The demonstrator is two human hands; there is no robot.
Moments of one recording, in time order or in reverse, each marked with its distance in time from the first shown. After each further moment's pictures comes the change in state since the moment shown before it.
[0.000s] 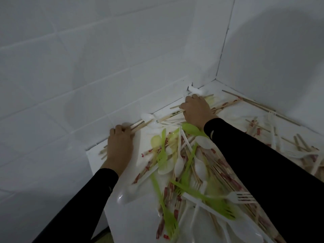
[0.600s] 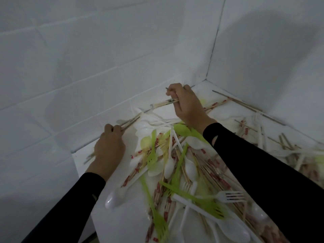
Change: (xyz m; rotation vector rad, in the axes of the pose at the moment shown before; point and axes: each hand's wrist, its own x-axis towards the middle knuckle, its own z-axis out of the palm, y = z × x) left_hand -0.006 0.024 -0.035 -0.112 -0.065 -0.049; right_hand -0.013 -0.007 -0.023 0.656 0.598 -0.139
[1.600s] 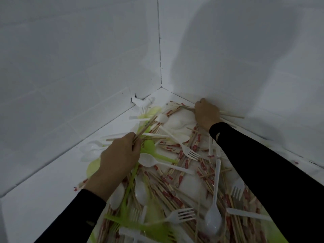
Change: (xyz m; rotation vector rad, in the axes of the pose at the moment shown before) left_hand 0.009 0.172 0.005 -0.194 -0.198 0.143; right_hand -0.066 0.163 -0.118 -0.817 -0.482 0.685
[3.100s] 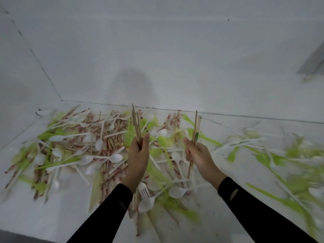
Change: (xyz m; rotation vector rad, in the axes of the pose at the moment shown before) left_hand -0.383 0.243 0.008 -1.058 -0.329 0.303; right_hand -0.609 0.156 -0.150 1.585 0.333 0.652
